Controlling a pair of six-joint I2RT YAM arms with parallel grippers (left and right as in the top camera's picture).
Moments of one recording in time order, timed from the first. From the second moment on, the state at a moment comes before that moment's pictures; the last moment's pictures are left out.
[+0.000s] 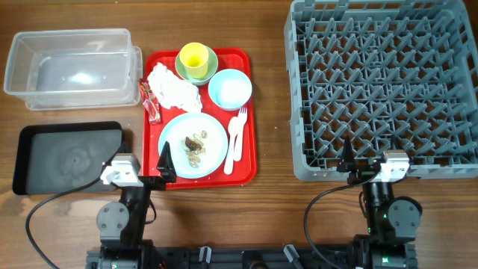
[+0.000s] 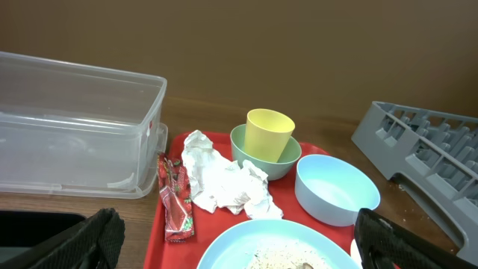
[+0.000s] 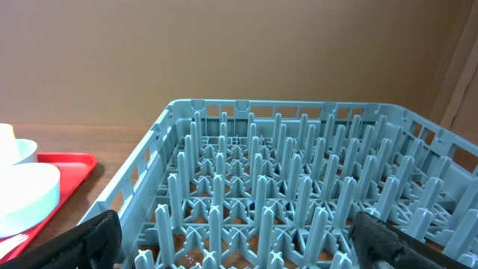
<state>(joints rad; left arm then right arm) -0.03 0.01 0.01 -0.07 0.06 -0.20 -0.07 0.01 0.01 0.00 -0.07 -0.03</state>
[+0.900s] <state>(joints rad) -0.03 0.01 0.01 -0.04 0.07 -0.21 -0.07 0.01 0.01 0.00 -0.07 -0.03</state>
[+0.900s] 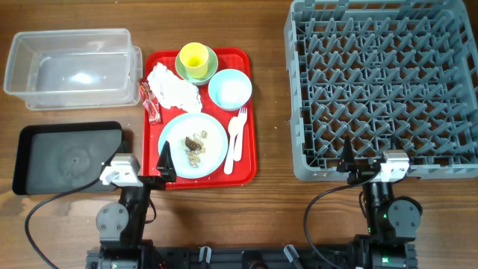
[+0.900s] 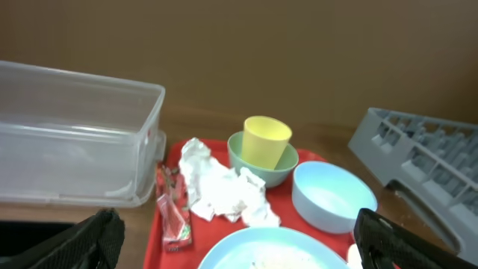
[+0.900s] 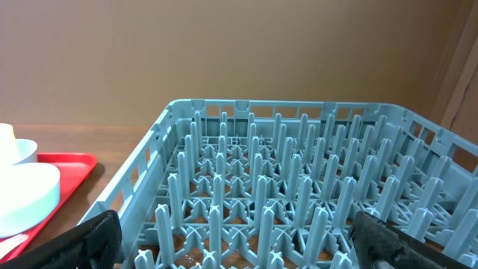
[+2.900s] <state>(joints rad) -0.10 1.31 1.12 -0.91 0.13 -0.63 -0.07 0.01 0.01 0.00 -0.07 -0.03</state>
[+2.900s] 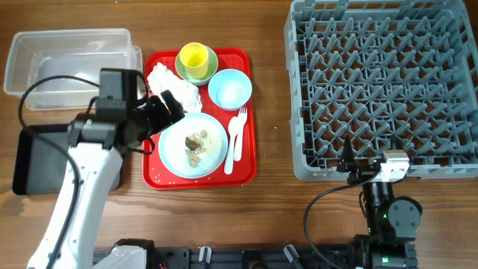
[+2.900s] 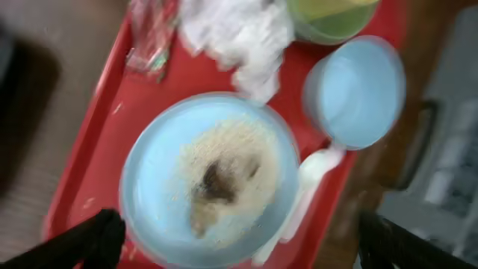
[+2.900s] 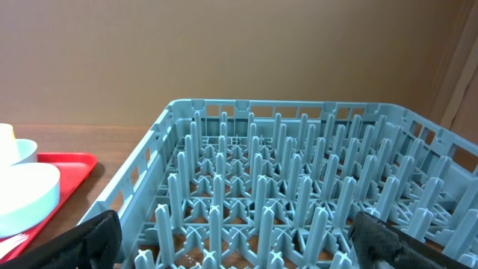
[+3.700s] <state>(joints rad) -0.20 1.86 1.30 -0.73 -0.09 -0.70 -0.07 0.01 0.01 0.00 -0.07 -0.03</state>
